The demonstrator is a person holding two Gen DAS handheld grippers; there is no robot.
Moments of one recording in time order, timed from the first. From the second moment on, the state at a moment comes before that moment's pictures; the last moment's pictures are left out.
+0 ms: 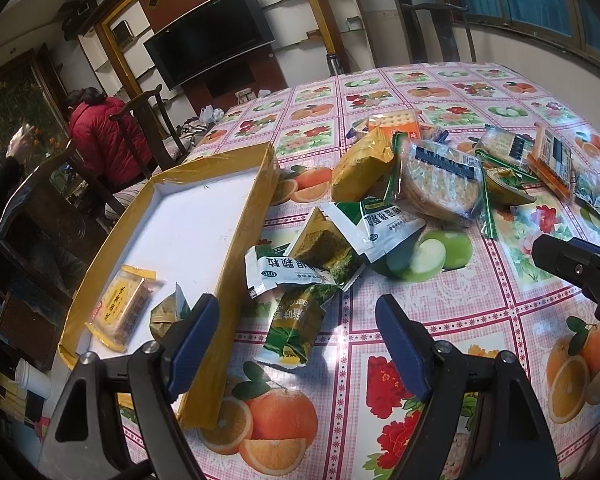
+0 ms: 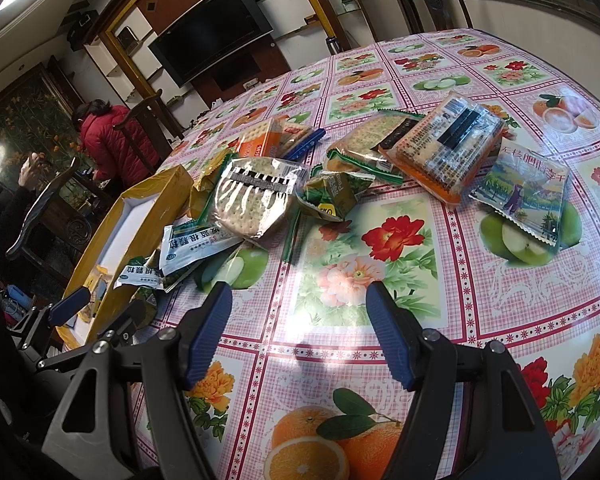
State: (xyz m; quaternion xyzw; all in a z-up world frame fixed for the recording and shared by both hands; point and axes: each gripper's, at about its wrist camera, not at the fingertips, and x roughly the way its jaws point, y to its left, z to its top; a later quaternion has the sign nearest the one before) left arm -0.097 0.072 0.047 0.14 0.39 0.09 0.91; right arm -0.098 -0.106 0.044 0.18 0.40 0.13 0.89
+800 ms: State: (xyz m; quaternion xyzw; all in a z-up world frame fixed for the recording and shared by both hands) left arm -0.098 0.072 0.046 0.14 0.39 0.09 0.91; right arm -0.098 -0.106 0.044 0.18 0.40 0.13 0.89
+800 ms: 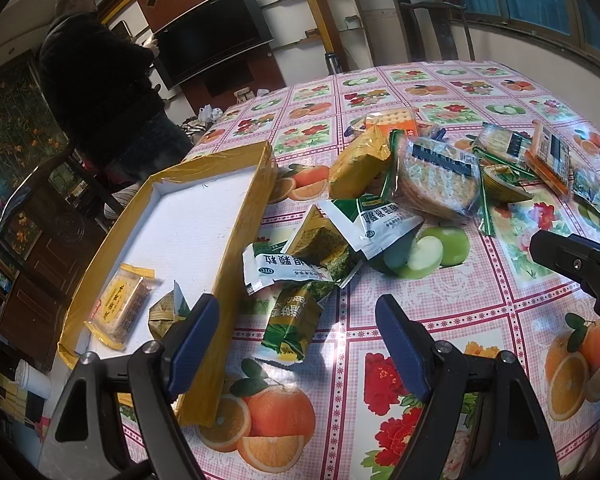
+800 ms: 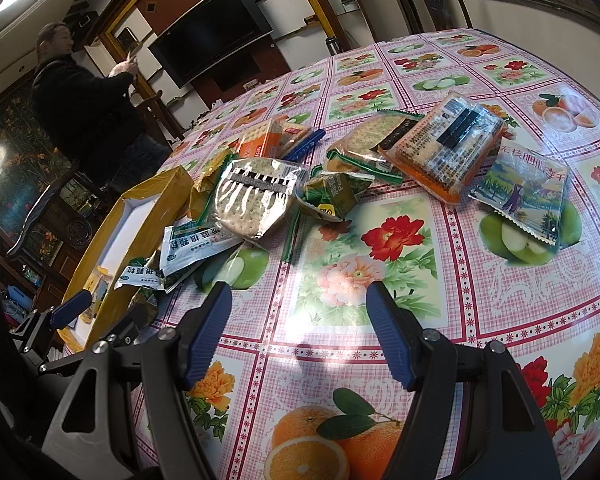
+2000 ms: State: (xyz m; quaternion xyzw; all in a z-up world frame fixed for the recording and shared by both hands) left arm -0.087 0.131 0.075 -0.01 0.41 -0.05 0.91; right arm 0.036 -0.013 0.053 -0.01 0.48 0.23 0.85
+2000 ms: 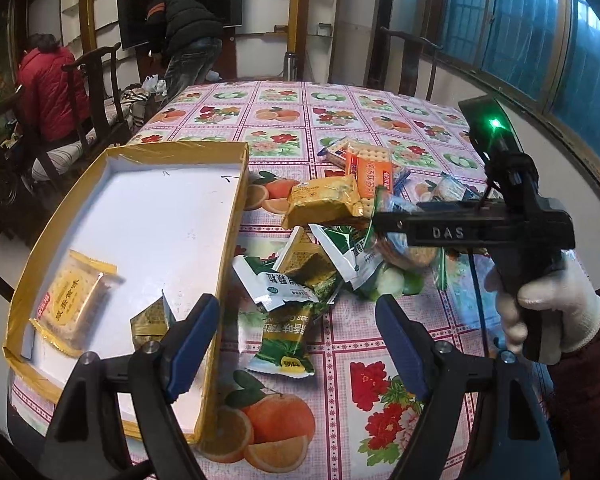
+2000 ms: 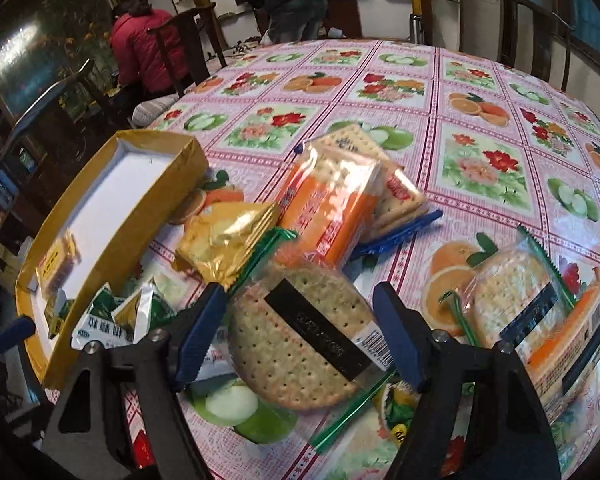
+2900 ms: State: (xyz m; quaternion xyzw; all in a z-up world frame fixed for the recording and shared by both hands) left arm 0.051 0.089 0.053 0.06 0.47 -0.12 0.87; right arm -0.055 -0.029 0.040 -0.09 0.47 0.24 0.84
